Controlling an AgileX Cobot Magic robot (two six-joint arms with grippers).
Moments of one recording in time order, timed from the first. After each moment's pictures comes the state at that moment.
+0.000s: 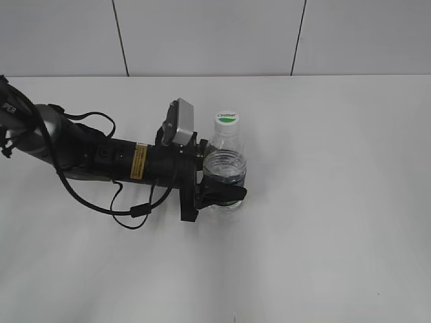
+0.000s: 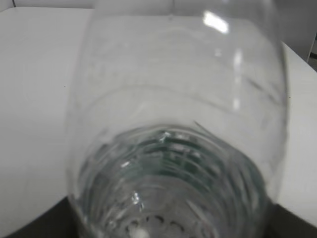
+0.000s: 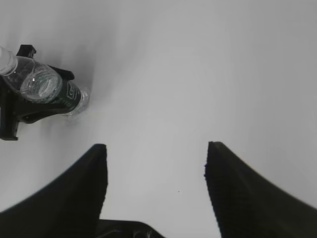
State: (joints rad) left arm -0.37 2.32 -1.18 1.38 -1.12 -0.54; right arm 0.09 0.73 -0.76 0.26 0.89 -0.07
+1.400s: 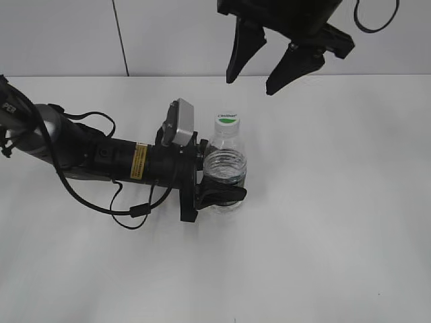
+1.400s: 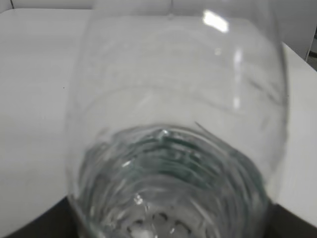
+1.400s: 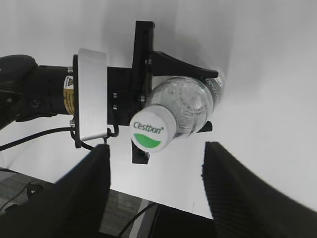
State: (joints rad) left arm -0.37 2.32 -1.18 1.38 -1.12 -0.54; right arm 0.51 1.86 -1.74 0.35 1.22 0.27
